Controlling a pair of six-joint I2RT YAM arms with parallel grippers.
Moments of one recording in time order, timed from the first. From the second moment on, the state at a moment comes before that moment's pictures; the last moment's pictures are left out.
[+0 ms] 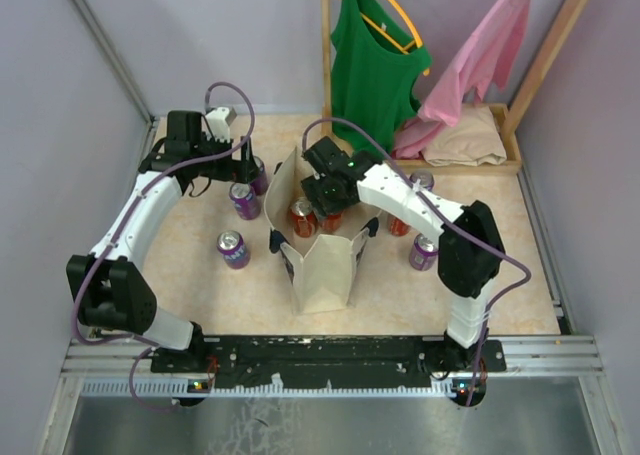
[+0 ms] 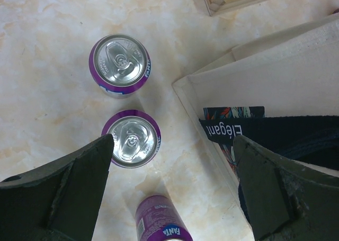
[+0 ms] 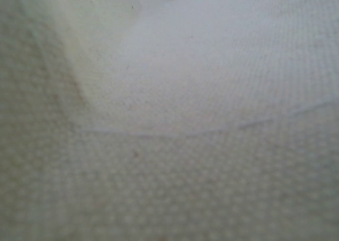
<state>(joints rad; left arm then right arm) -0.15 1.49 1.33 -0.54 0.33 -0.01 0.77 1.85 1.63 -0.85 0.14 0.21</state>
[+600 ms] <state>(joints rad) -0.15 1.49 1.31 -0.53 0.37 -0.02 0.82 1.74 1.58 -0.84 0.12 0.00</state>
